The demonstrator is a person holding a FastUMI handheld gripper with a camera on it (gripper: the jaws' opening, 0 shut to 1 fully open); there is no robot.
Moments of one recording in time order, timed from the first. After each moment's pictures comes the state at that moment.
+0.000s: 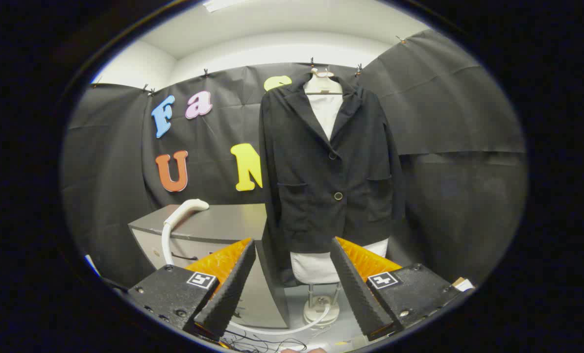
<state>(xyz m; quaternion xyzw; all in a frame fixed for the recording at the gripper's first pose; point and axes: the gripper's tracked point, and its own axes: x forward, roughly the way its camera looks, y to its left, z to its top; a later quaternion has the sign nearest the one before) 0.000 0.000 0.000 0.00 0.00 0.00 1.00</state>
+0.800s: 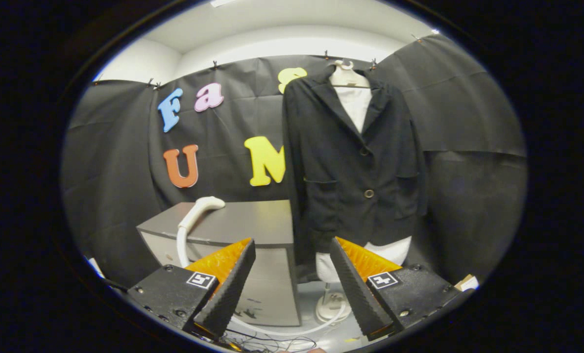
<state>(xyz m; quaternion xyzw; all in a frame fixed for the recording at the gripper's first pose) 0.030 0.093 0.005 0.00 0.03 0.03 1.00</state>
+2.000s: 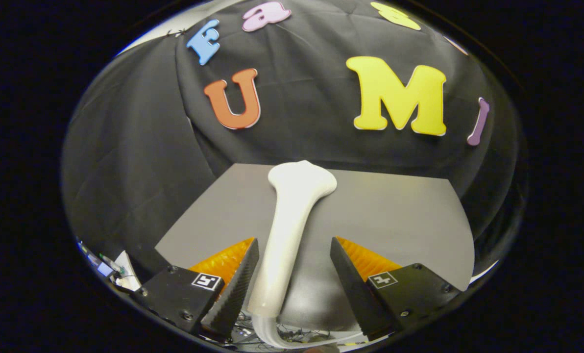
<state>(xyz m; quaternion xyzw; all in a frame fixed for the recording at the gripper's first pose) 0.288 0.371 -0.032 -0.07 0.29 0.17 0.94</state>
